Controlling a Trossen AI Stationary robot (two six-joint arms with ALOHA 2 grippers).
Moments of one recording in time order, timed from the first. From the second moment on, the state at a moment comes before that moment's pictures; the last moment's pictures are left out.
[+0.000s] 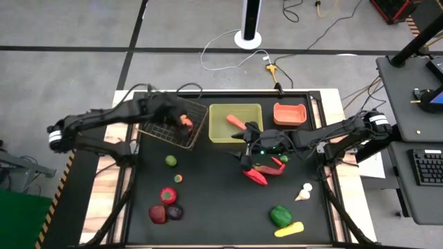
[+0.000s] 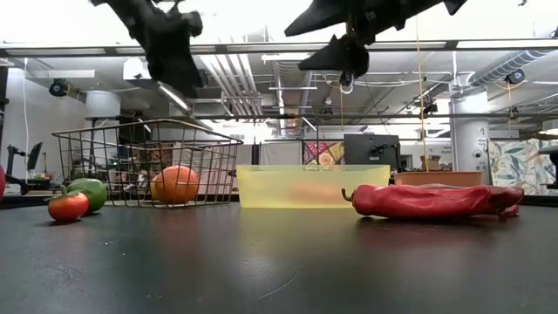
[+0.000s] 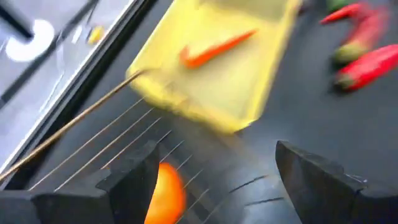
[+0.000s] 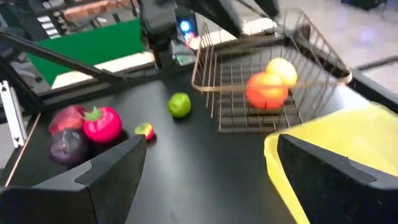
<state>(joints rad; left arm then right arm) 0.31 1.13 1.01 -0.68 -0.07 -0.07 0.10 1.43 0.93 0.13 0.26 0.29</state>
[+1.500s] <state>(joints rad) -0.25 0.94 0.83 -0.53 -0.44 -0.26 0.10 1.43 1.06 -1.23 0.13 0.97</state>
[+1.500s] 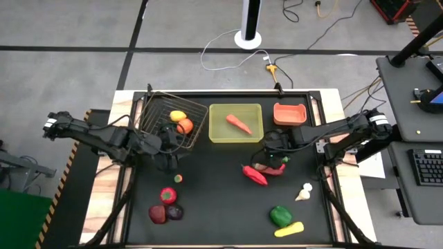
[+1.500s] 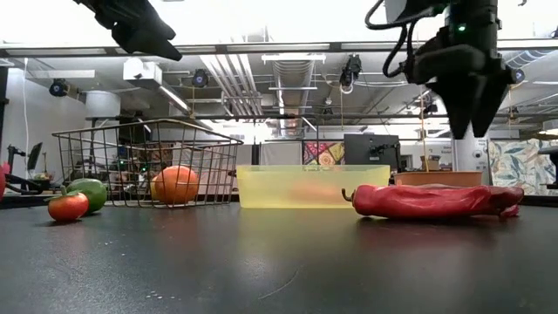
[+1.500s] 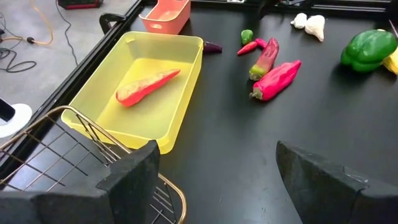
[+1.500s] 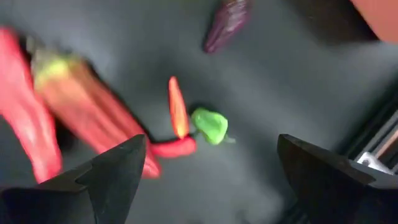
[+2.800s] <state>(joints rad) -0.25 0.97 0.85 -0.52 -0.49 -0.16 0.10 1.43 0.83 -0.98 0.13 0.25</state>
